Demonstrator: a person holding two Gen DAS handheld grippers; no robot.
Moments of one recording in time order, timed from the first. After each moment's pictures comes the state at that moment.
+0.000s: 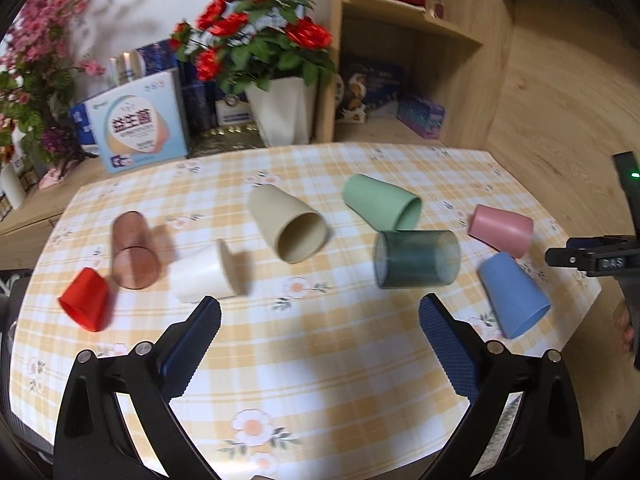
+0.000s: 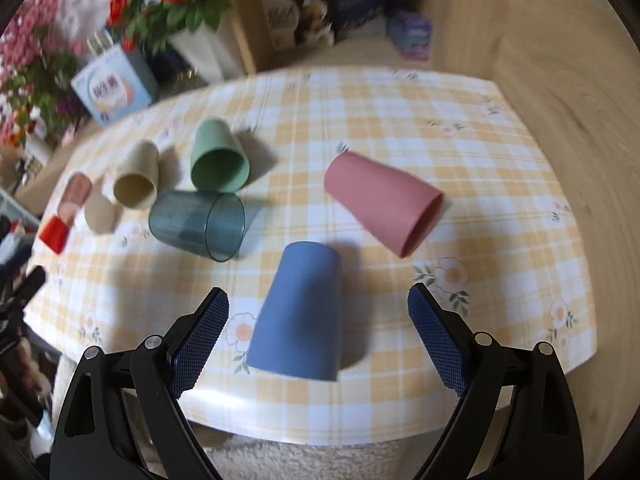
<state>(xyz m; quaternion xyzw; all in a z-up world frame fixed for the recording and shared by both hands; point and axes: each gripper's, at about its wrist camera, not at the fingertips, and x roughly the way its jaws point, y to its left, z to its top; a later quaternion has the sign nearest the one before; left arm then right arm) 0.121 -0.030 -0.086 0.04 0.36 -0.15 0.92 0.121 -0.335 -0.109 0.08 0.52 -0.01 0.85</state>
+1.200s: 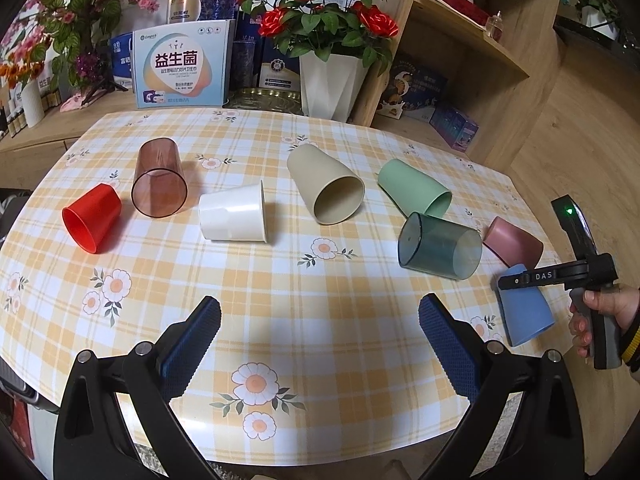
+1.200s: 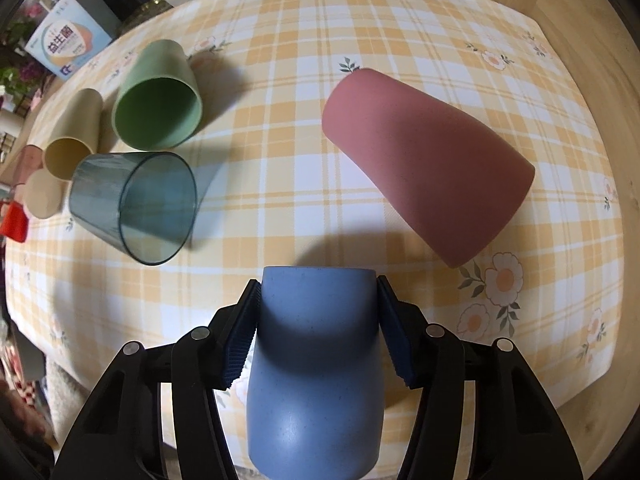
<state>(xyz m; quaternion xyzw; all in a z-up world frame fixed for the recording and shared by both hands) 0.111 0.009 -0.110 -0.06 0.41 -0.12 0.90 0.185 -0.334 -0.183 0.08 0.63 -0.01 0.78</state>
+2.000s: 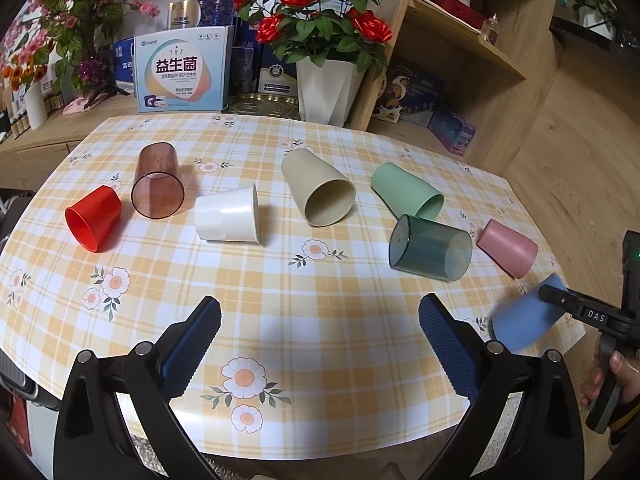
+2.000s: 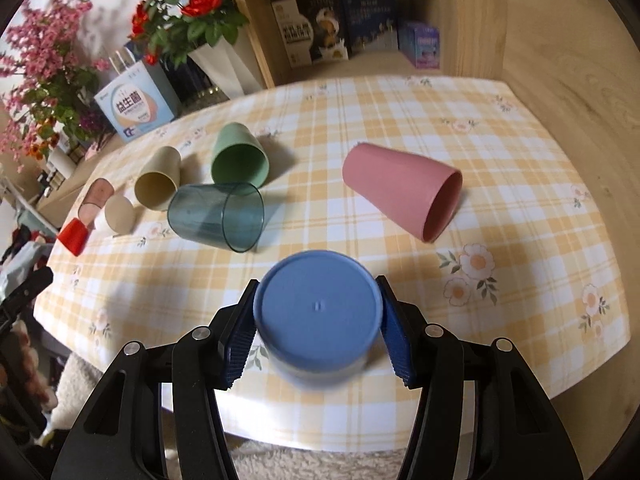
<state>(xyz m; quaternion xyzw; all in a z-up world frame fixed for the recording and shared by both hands) 0.101 -0.002 -0.103 -0.06 0.40 -0.11 0.91 0.084 -0.333 -0.125 0.11 0.45 0.02 0.89</state>
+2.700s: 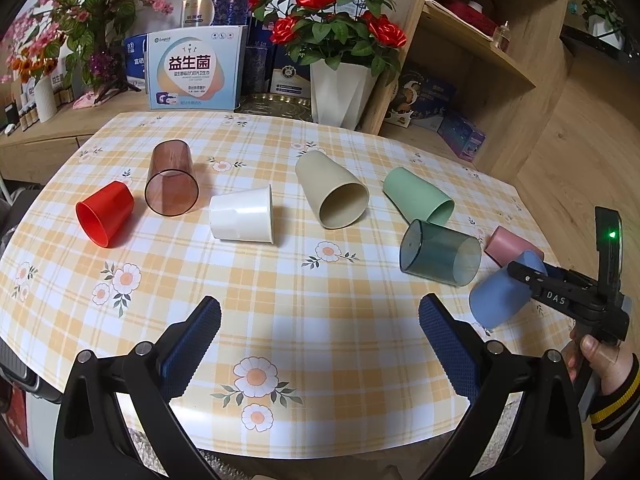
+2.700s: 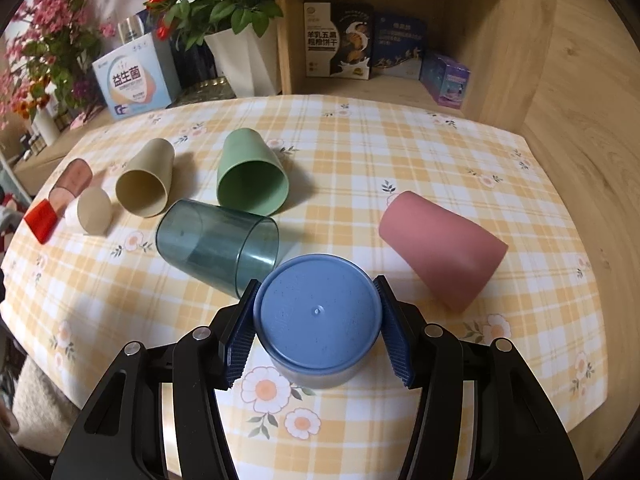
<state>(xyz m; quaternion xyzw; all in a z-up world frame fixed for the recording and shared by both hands) 0.101 0.010 -0.102 -0.07 0.40 -0.10 0.91 0.139 -0.284 -0.134 0.01 0.44 0.00 0.90</state>
